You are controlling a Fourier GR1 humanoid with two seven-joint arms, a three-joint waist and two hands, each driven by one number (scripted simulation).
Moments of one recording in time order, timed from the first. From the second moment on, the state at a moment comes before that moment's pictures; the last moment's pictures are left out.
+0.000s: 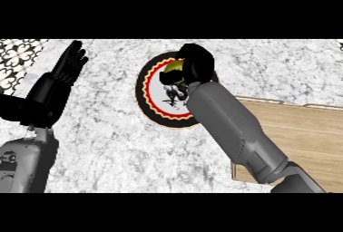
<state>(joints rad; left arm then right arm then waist) -0.35 0.24 0.05 -1.59 0.03 -0.09 0.12 -1.08 0.00 0.41 -0.61 0.57 -0.55 0.71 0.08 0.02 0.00</state>
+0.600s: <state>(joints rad) -0.36 0.22 0.04 -1.57 0.01 -0.08 0.11 -1.10 0.00 0.36 -0.54 0.30 -0.78 0.43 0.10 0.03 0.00</state>
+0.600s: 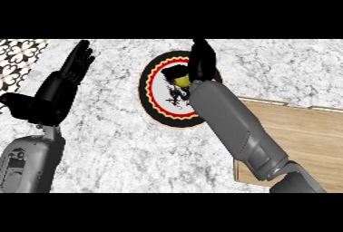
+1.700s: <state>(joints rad) -0.27 0.25 0.11 -1.61 0.02 -0.09 0.13 -0.65 -0.13 0.22 -1.03 0.04 -0.77 0.07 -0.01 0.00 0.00</state>
